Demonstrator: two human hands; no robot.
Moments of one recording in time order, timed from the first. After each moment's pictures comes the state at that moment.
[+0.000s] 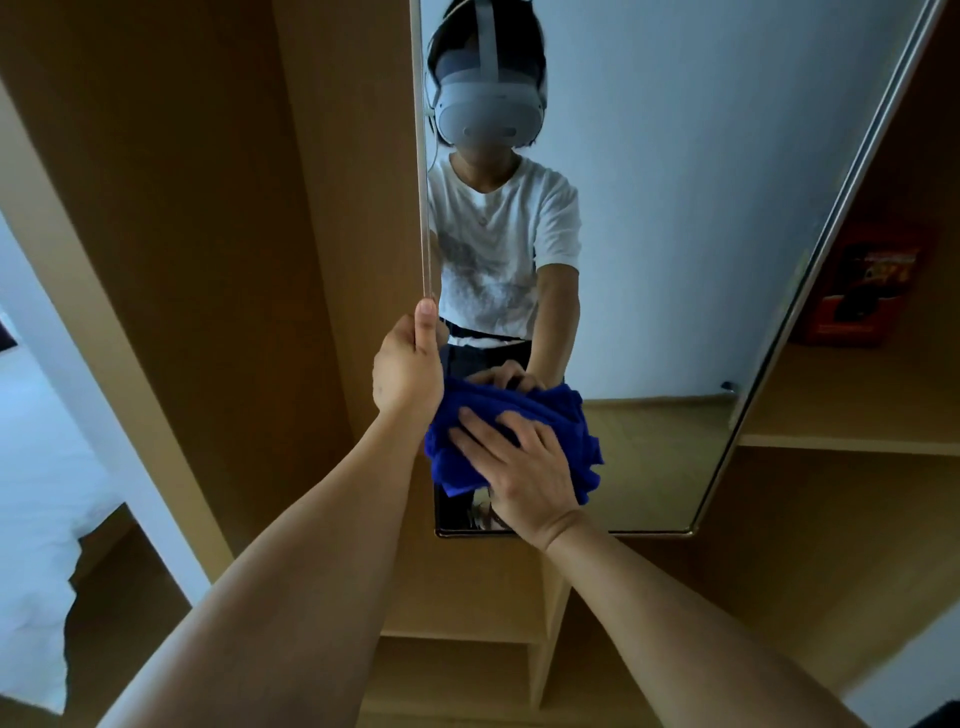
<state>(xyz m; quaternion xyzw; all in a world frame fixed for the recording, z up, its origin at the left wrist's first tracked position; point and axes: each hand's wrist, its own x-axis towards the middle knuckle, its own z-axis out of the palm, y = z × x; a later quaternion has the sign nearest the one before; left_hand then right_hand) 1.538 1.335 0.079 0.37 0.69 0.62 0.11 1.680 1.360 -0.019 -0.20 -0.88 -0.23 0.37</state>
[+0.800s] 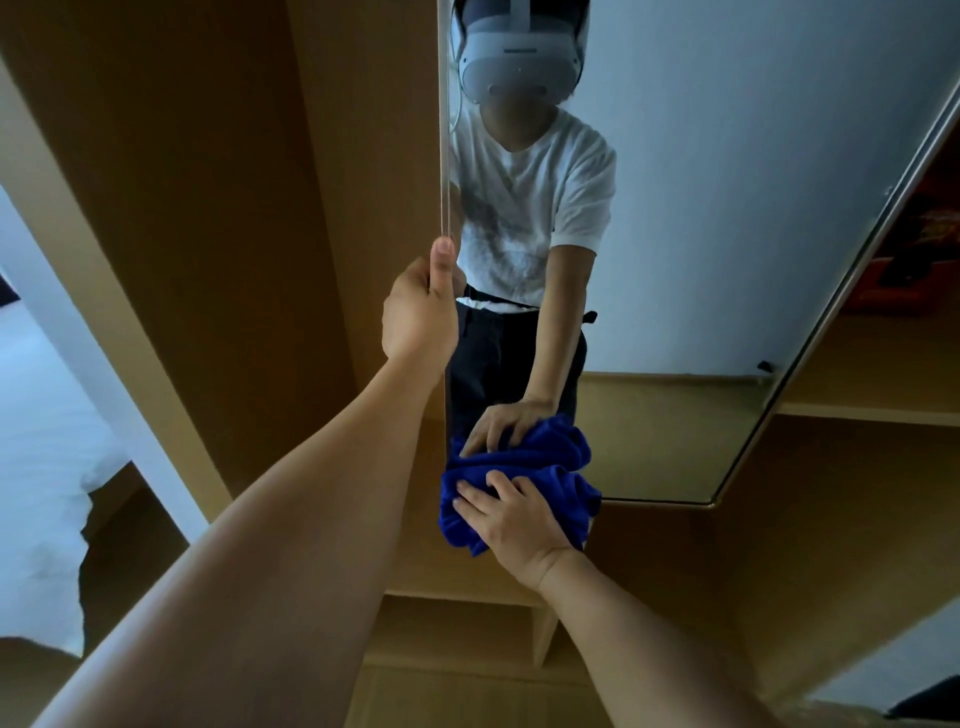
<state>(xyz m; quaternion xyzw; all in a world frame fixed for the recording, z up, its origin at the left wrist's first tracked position) 1.529 1.342 0.077 0.39 0.67 0.62 0.11 1.674 1.334 -0.113 -0.20 -0.95 -0.23 0.11</state>
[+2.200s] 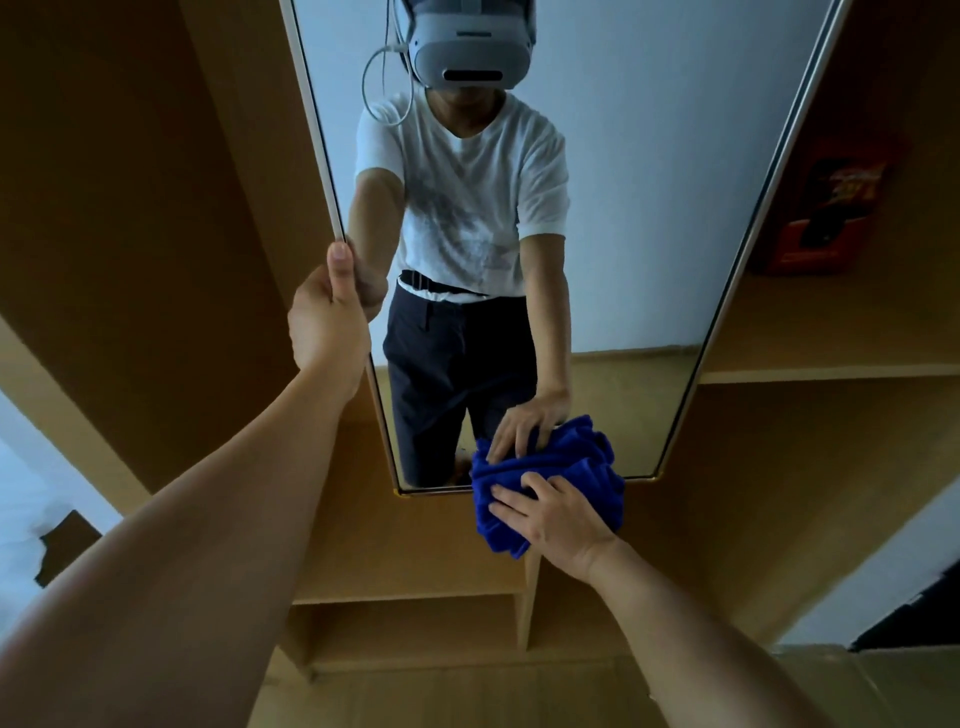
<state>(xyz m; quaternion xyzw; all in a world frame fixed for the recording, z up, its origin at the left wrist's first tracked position) 1.528 1.353 0.071 0.33 0.71 0.62 0.04 1.773 1.372 -0.117 -0.22 -0.95 -0.23 0.07</state>
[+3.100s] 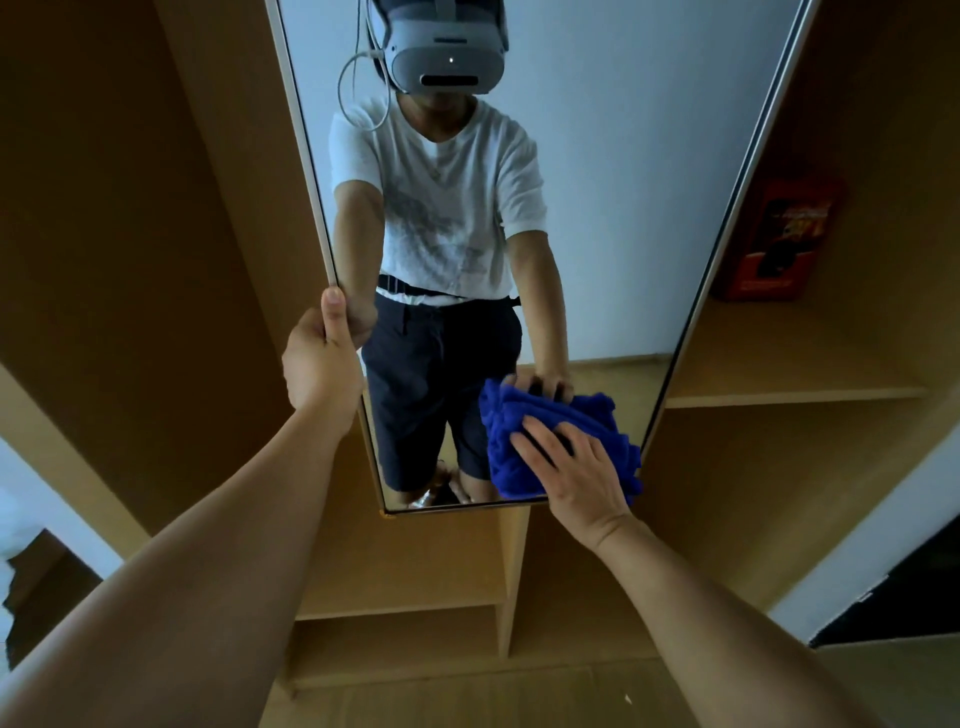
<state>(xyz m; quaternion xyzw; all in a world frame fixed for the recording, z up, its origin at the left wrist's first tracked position) 1.533 1.349 0.073 0.30 0.73 0.60 0.05 1.797 1.396 -0.057 -0.29 -0.88 -0.24 0.29</state>
